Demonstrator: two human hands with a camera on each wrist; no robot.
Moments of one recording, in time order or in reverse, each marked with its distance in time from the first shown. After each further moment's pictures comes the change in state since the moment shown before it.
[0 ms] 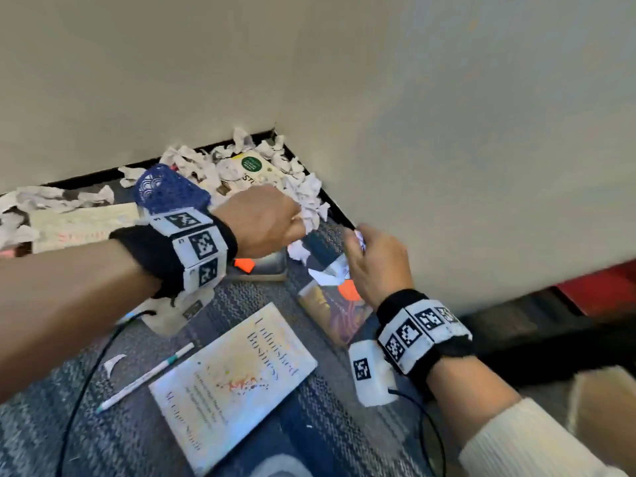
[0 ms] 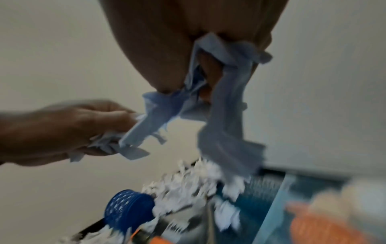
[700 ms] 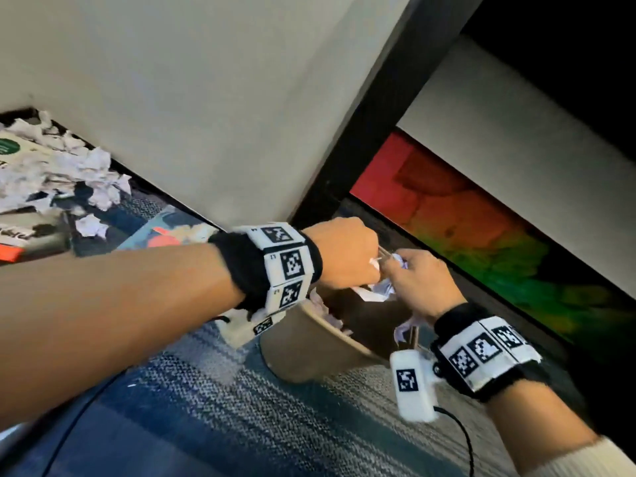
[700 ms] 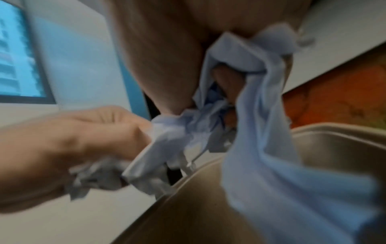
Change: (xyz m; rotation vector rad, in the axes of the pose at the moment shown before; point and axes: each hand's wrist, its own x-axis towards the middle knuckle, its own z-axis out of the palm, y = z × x) left_hand 0.007 0.405 0.017 -0.175 -0.186 0.655; right_hand -0.233 0.216 -0.232 -0.125 0.136 0.529
